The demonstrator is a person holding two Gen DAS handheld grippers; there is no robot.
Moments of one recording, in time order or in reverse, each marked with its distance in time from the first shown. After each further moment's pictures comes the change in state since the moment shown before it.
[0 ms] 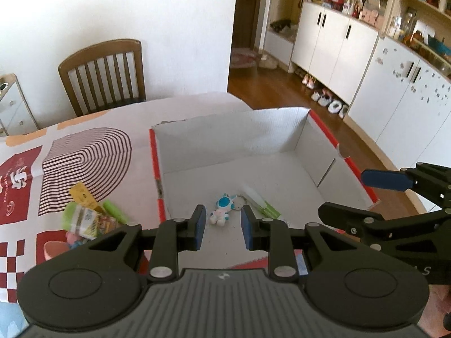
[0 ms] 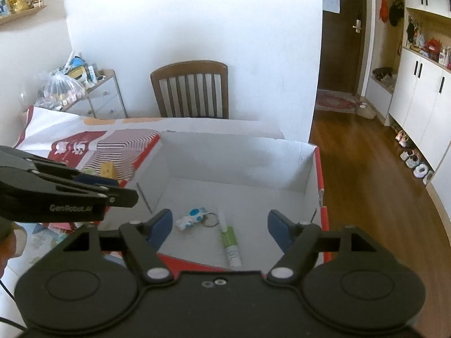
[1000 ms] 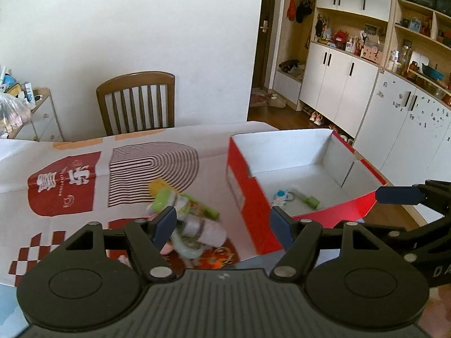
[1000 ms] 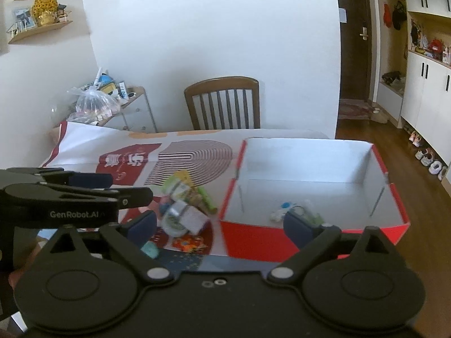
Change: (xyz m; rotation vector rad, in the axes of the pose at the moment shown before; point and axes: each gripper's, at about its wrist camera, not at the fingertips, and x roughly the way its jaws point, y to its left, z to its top) left arm -0.102 0.112 -0.079 -0.009 -0.186 0.019; right arm -0.040 0.134 -0.021 0.051 -0.075 0.055
